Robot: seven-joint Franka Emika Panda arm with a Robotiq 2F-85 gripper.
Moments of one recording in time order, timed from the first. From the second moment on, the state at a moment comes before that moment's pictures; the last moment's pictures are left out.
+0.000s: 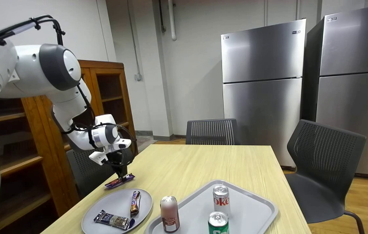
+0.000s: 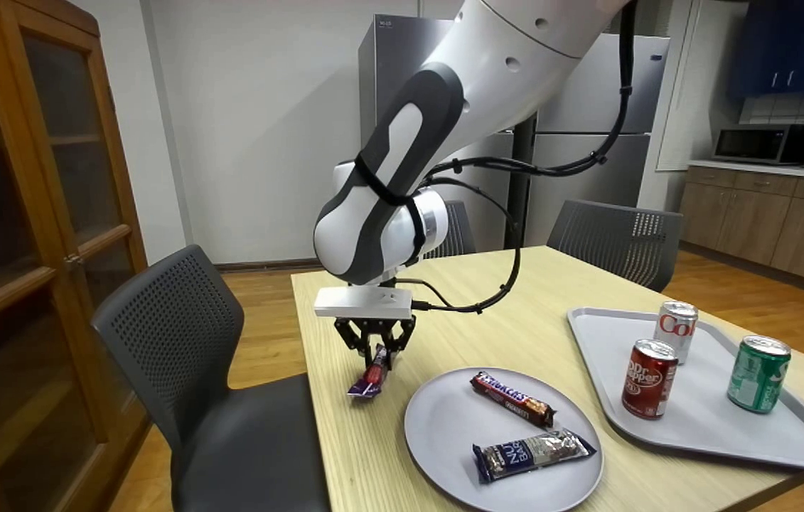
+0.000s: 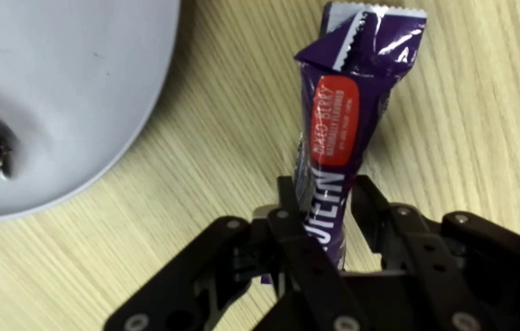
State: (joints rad) arm 0.47 0.94 -0.08 -1.54 -0.07 2.49 0.85
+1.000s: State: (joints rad) arm 0.43 0.76 -0.08 -1.79 -0.07 2.56 0.79
